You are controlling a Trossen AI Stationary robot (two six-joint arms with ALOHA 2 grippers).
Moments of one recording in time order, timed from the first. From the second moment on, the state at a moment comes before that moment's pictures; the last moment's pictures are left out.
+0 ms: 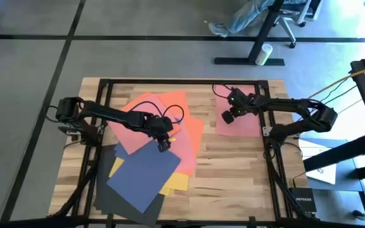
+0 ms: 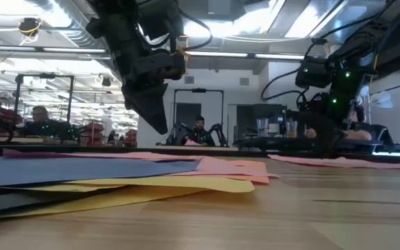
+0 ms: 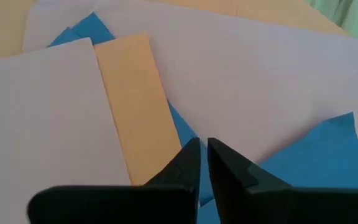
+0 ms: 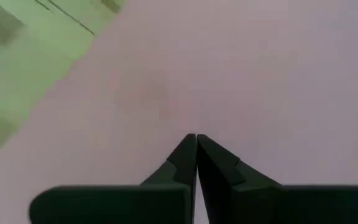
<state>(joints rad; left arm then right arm) 0.02 1.63 0.99 -0.42 -0.09 -0.34 -0.62 1.30 0.55 -0.40 0.11 0.24</state>
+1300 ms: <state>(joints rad) -0.29 1.63 1.04 -1.15 -0.19 -0.63 -0.03 1.22 0.63 0.07 0.15 0.10</state>
